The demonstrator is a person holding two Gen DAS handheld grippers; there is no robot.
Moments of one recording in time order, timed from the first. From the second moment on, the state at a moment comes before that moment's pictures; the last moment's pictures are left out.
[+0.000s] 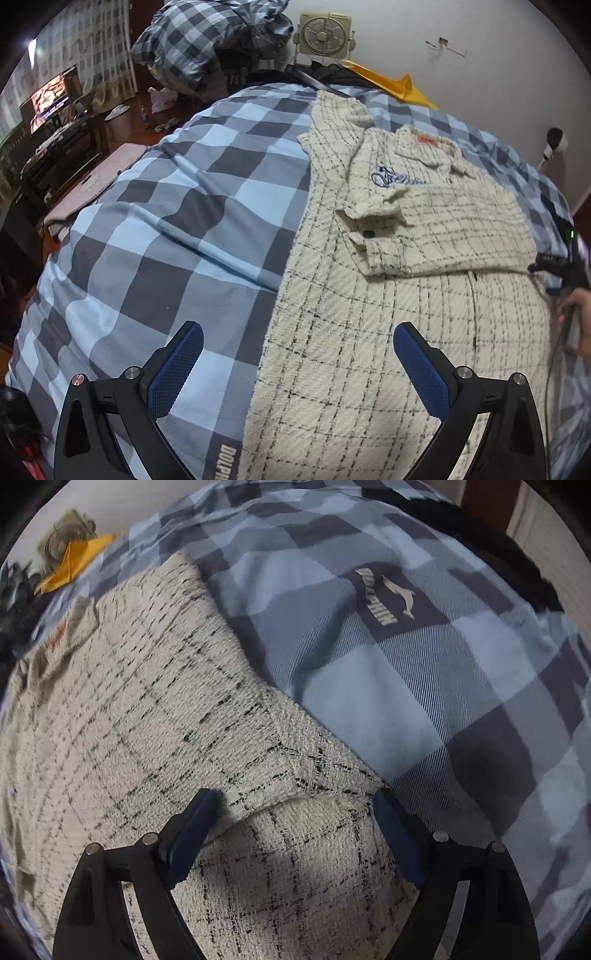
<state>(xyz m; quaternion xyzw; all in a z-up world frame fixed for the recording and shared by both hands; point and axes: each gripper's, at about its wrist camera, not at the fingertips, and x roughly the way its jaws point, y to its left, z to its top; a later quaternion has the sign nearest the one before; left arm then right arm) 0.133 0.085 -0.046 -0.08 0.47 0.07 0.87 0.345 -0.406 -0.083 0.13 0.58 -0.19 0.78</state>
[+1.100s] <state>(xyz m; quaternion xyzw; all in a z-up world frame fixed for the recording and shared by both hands) 0.262 0.061 0.029 0.02 0.52 0.00 0.86 0.139 -0.201 0.002 0.25 0.55 0.12 0.79</state>
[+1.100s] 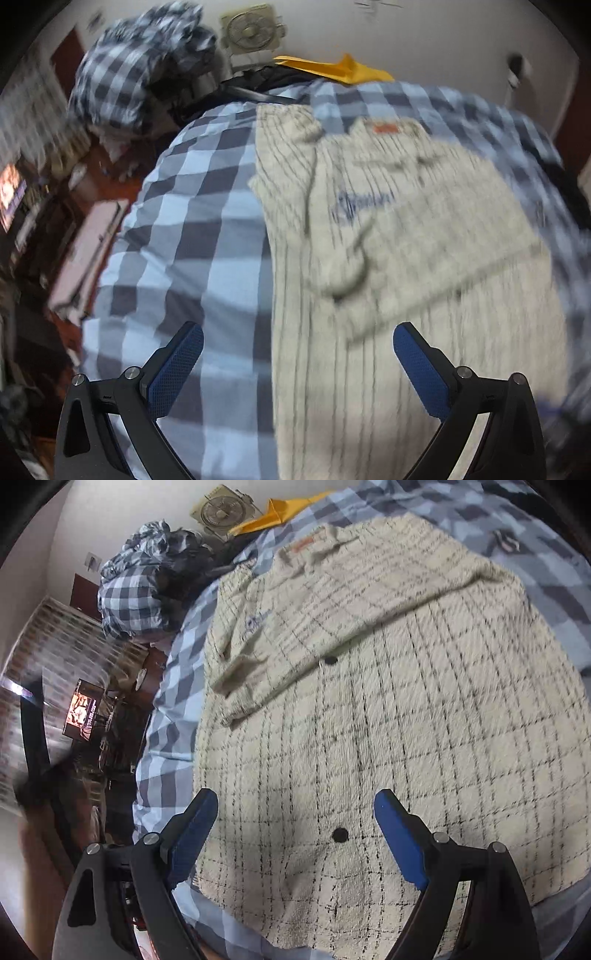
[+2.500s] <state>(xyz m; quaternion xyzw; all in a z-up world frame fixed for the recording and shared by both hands) 0.490 0.171 -0.010 -0.29 0.39 0.10 0.87 0.155 -0.218 0.008 0.14 0.45 0.00 0.88</state>
